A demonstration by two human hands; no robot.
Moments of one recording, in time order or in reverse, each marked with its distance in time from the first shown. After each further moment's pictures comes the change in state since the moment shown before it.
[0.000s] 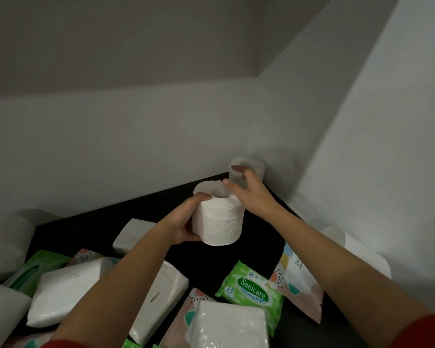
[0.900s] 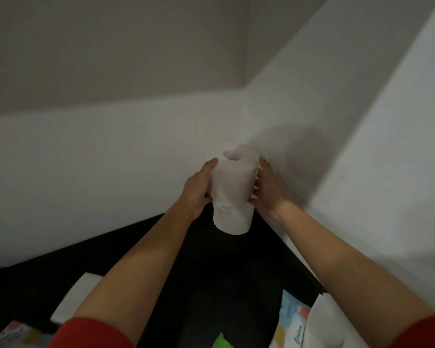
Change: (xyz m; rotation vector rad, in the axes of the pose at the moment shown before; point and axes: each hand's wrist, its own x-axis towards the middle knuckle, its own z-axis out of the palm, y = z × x) left_hand 0.123 0.112 0.082 -0.086 0.010 0.328; right_hand 0.137 0.054 -0.066 0.700 0.066 0.367
